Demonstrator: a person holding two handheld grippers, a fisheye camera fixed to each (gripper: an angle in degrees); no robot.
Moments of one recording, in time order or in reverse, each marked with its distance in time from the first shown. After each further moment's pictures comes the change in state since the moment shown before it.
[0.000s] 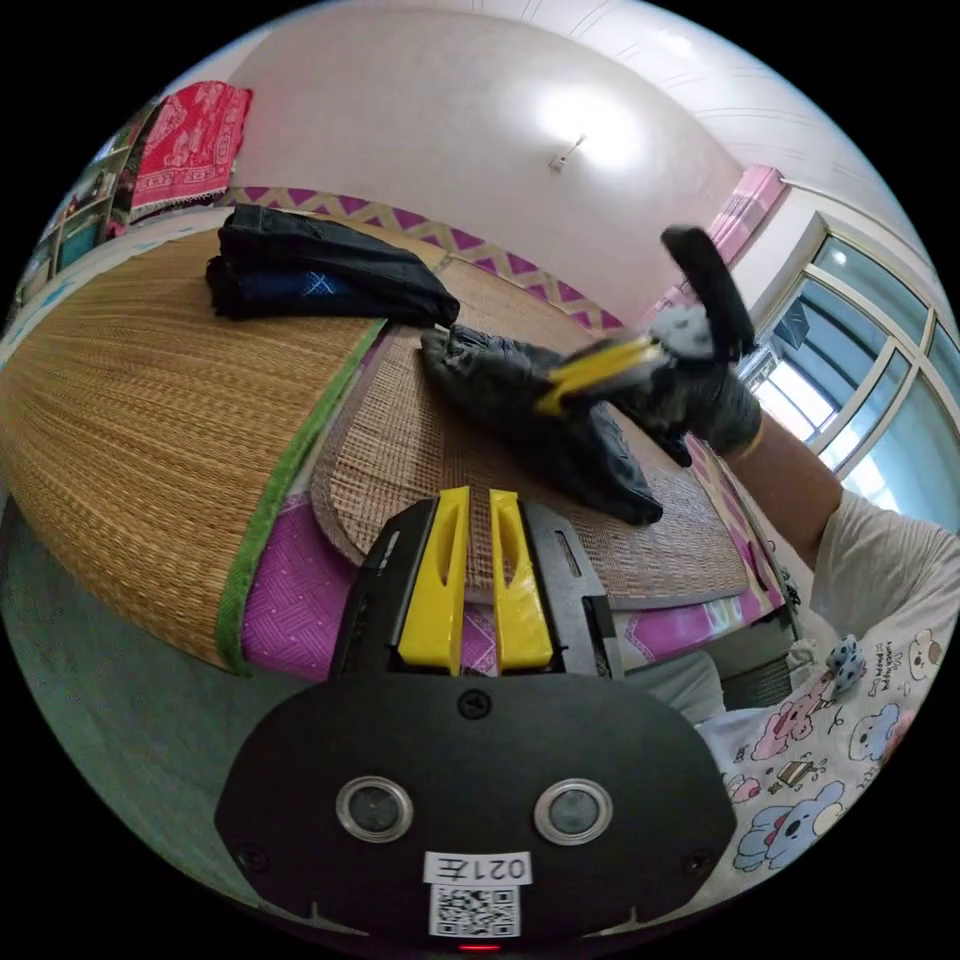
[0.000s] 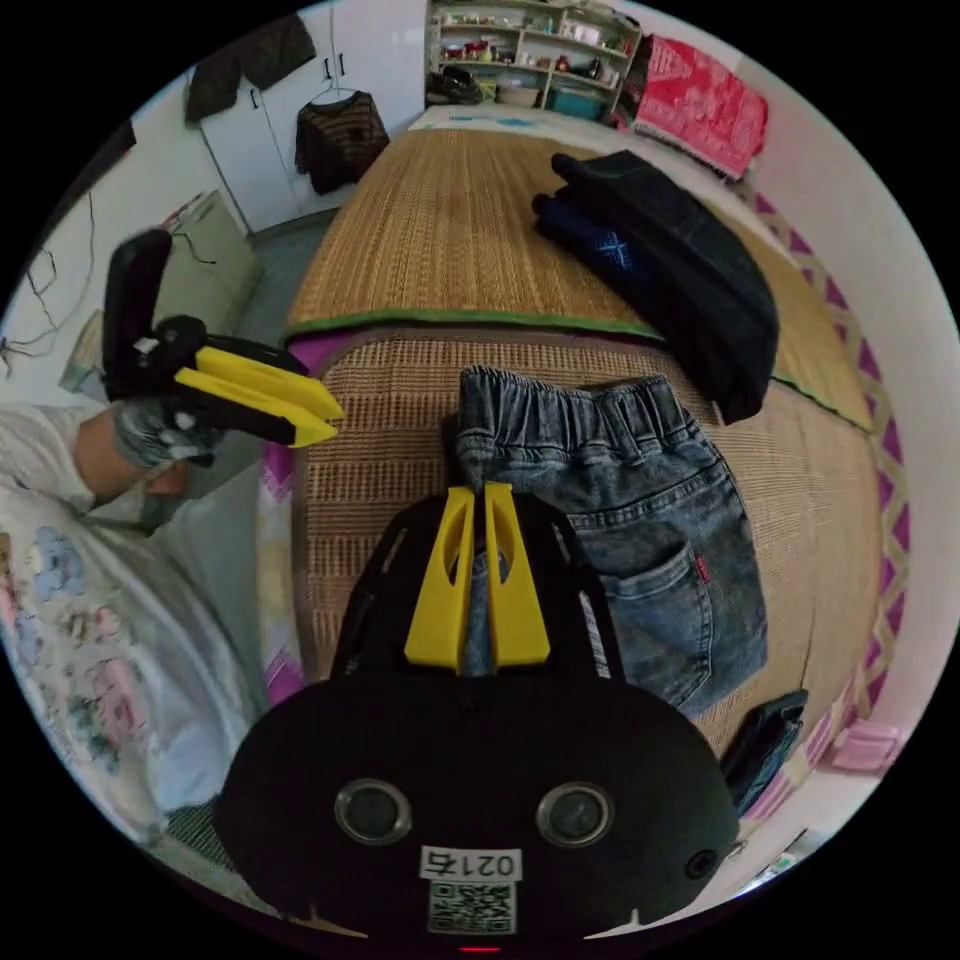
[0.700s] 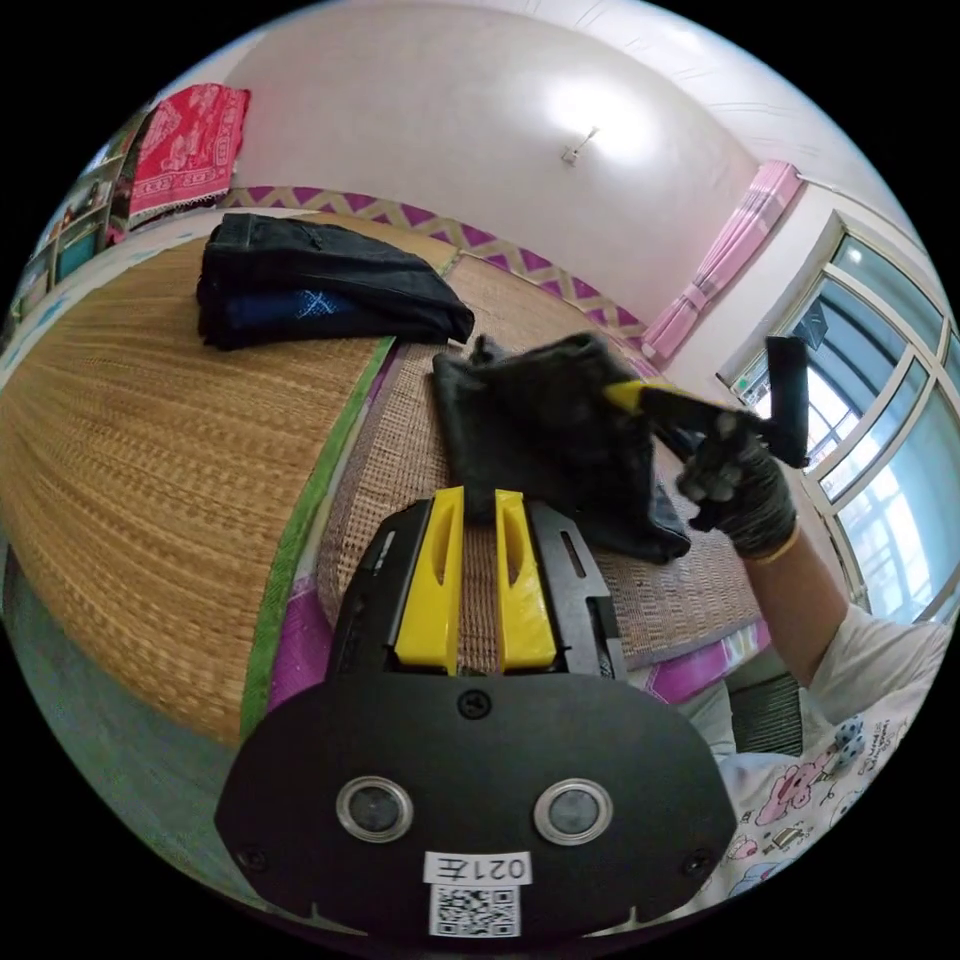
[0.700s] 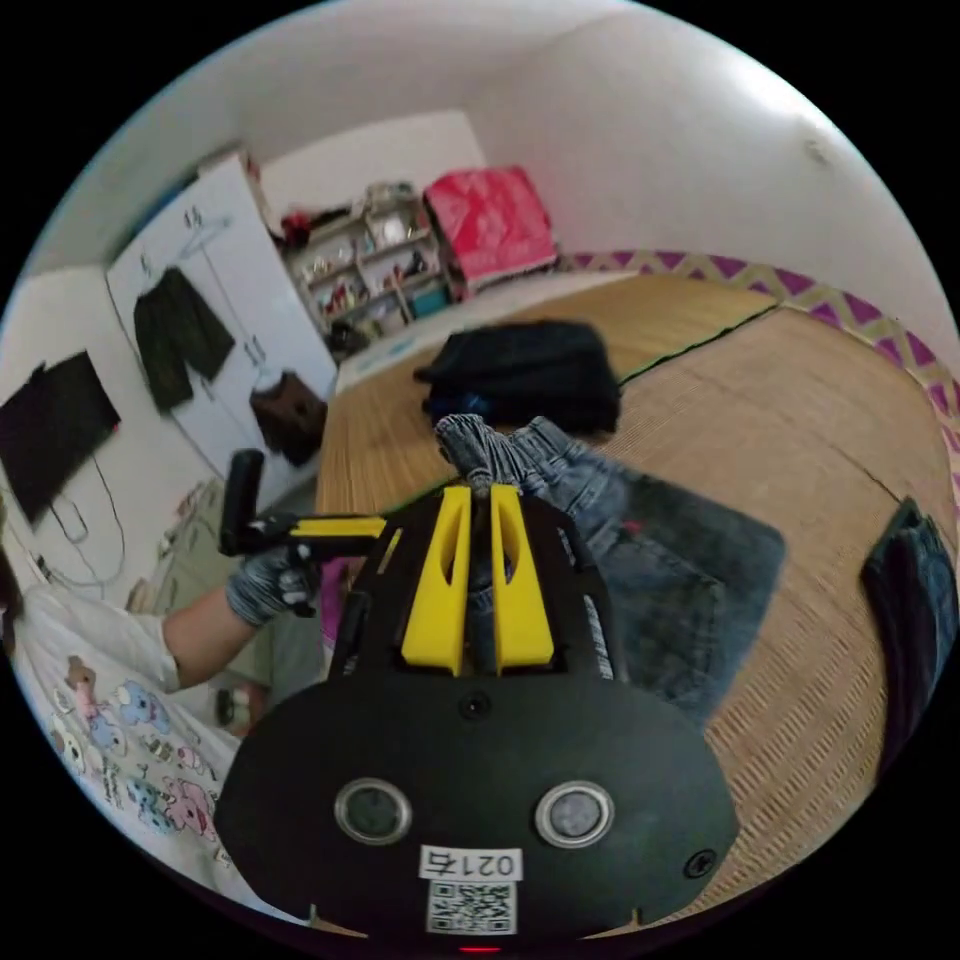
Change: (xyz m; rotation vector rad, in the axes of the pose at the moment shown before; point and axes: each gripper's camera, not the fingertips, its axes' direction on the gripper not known) left arm 0.016 -0.075 0.102 -0.012 -0.040 0.008; right arm 0.098 0.300 -0.142 0.622 -0.191 0.561
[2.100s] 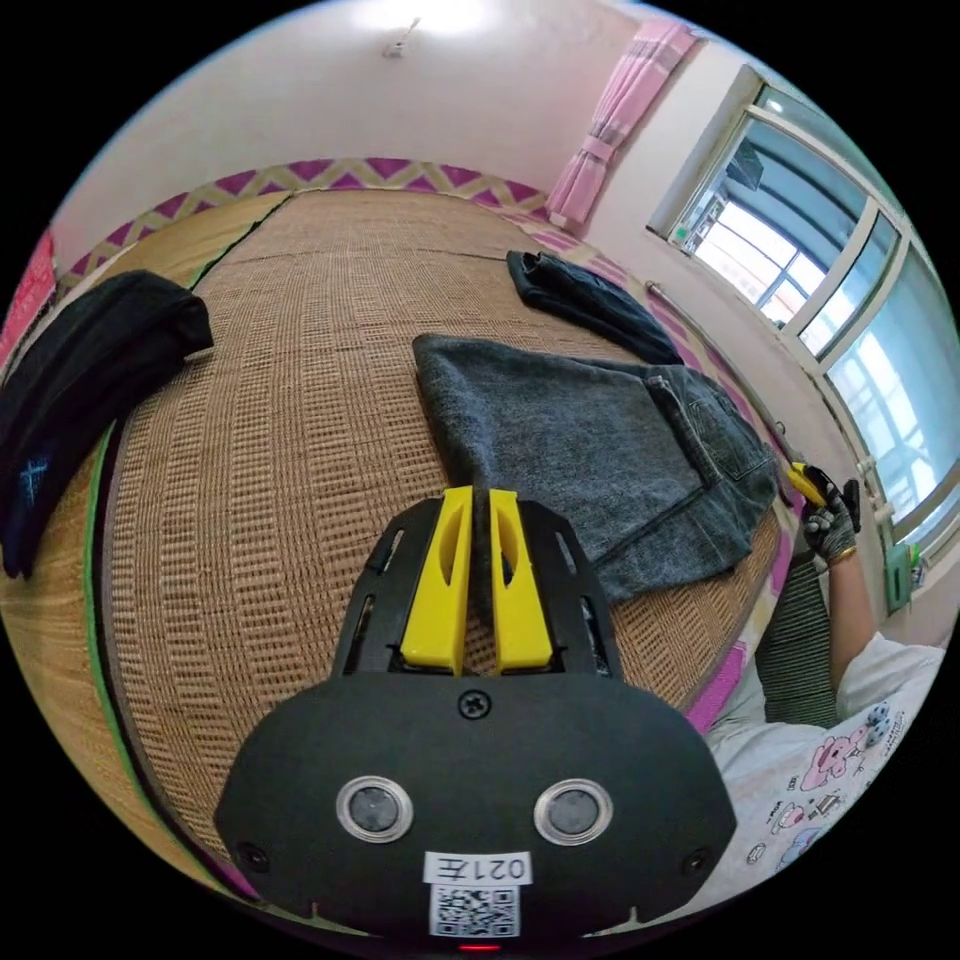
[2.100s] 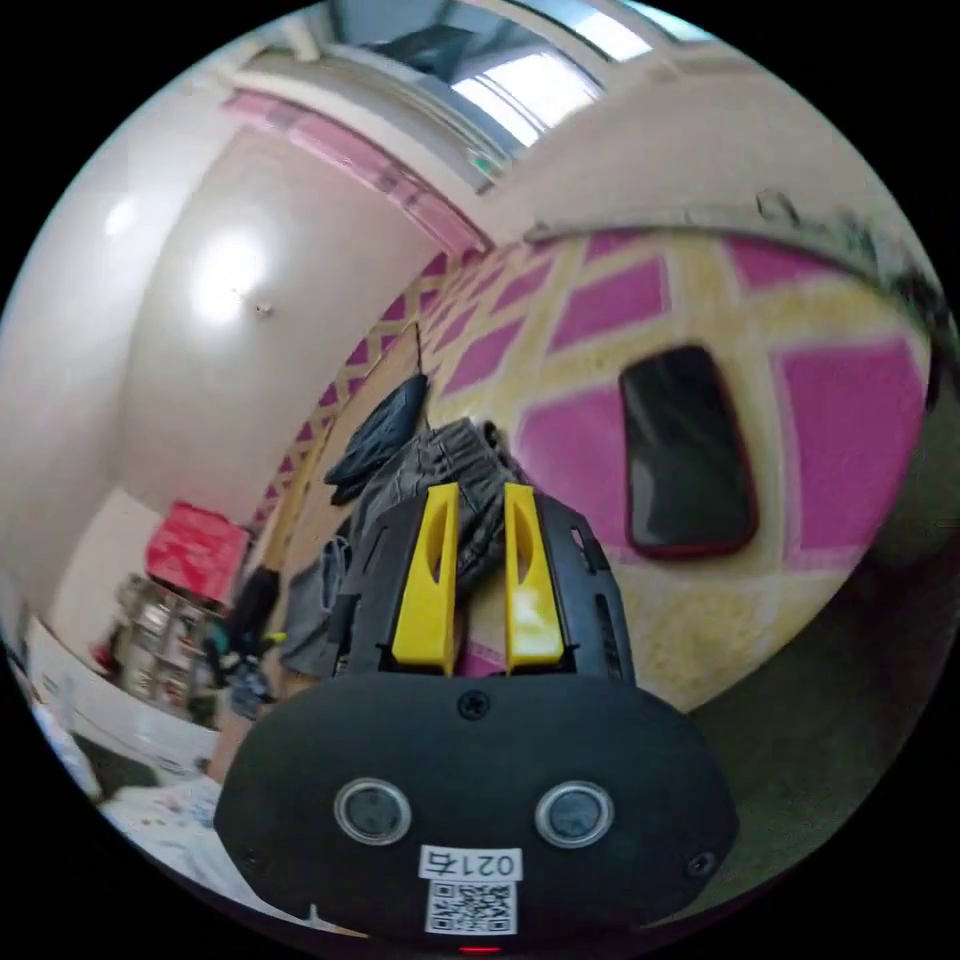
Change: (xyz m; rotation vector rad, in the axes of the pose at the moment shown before) left arm 0.264 -0.023 0.301 -0.205 0.081 0.321; right arm 0.229 0.534 -0.639 0.469 0.642 0.975
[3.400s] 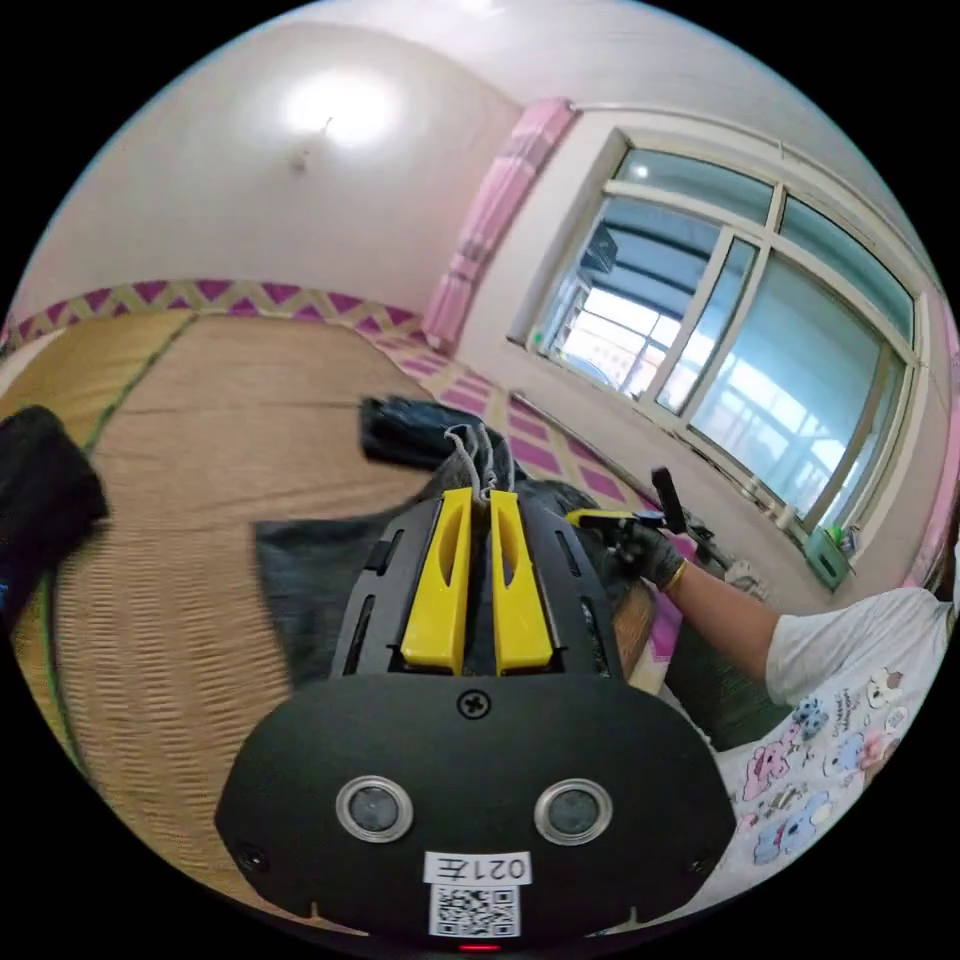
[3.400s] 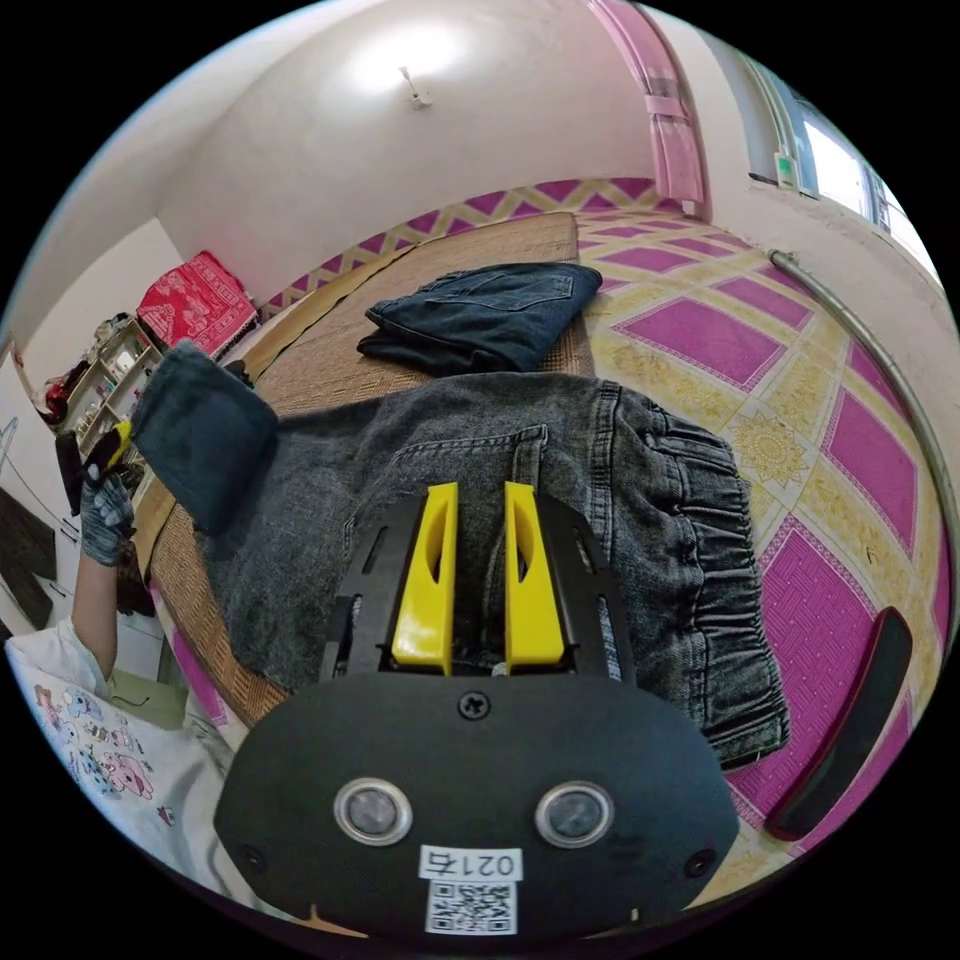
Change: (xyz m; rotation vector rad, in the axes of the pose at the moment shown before) left arm 0.030 -0.073 -0.117 0.371 0.198 0.127; right arm -0.171 -0.009 0.182 -0.341 -0.011 -0.511
